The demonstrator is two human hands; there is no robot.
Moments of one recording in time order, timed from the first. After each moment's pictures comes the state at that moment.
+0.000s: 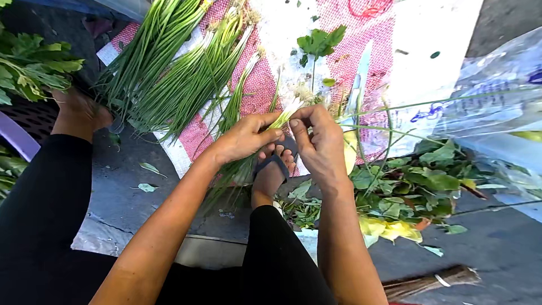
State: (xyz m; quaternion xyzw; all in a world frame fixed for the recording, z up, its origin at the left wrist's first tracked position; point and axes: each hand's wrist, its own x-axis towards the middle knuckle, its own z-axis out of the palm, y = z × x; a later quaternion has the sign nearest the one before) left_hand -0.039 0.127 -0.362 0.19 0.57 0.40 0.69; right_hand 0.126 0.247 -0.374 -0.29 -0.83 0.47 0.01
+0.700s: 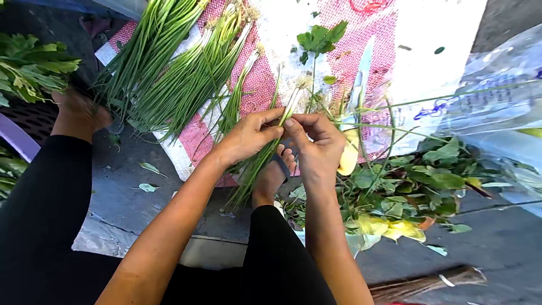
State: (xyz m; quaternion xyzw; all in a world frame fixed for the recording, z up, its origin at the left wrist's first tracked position) left_hand -0.030 0.132 -0.361 0.16 0.58 0.44 0.66; right_hand 0.122 0.217 -0.372 -0.45 -0.64 0.61 0.12
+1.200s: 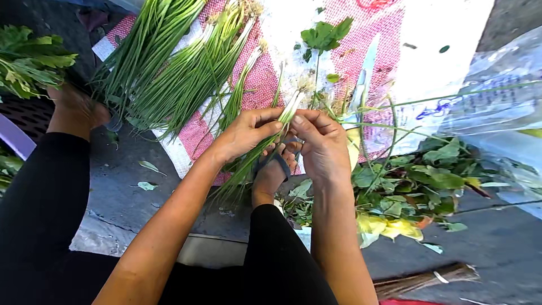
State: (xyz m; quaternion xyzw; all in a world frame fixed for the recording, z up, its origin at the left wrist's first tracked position) left_hand -0.034 0.125 -0.364 0.08 0.55 0.47 0.68; right_hand 0.124 0.233 -0.375 -0.46 -0.41 0.79 0.08
